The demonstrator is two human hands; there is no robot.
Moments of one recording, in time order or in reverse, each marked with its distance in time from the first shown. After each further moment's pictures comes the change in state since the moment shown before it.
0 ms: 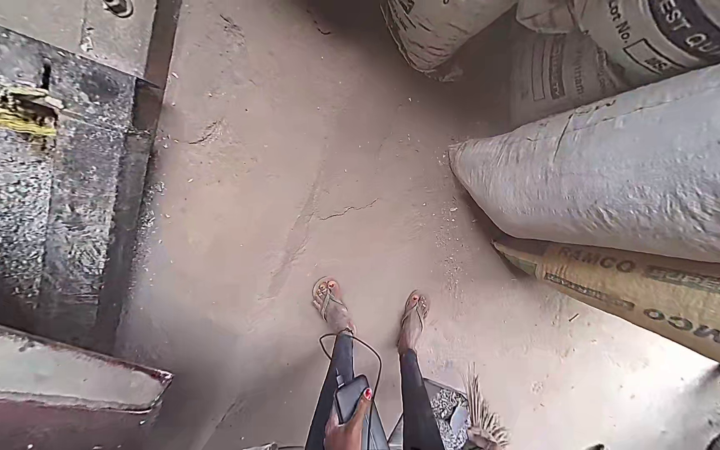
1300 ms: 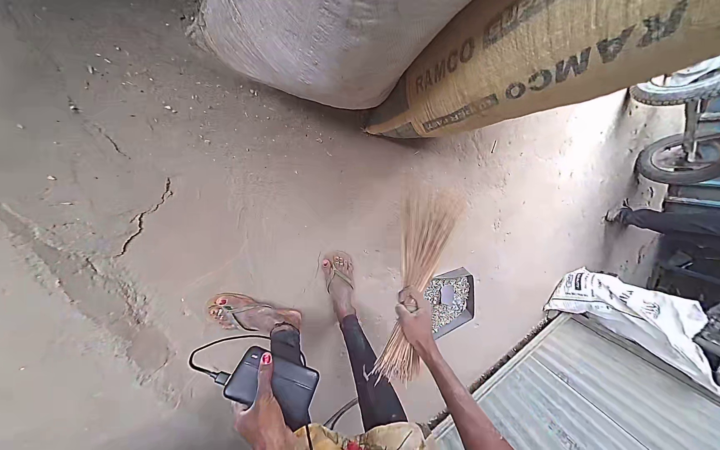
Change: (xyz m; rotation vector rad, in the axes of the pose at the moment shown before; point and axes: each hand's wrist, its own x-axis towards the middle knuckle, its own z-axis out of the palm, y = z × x) left_hand 0.035 0.013 0.055 0.120 0.286 0.276; right_hand 0.088 0.030 0.034 -0.054 0.209 -0.564
